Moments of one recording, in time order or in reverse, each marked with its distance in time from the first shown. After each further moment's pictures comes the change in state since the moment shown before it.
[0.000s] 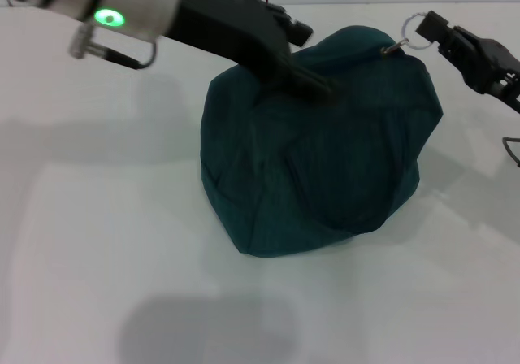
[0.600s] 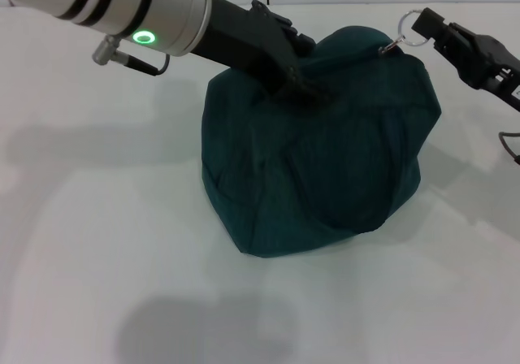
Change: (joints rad) left arm 0.029 -0.001 0.141 0.032 0.097 -0.133 -0.001; right arm 0.013 -0.001 0.000 0.001 -0.002 0.023 0.000
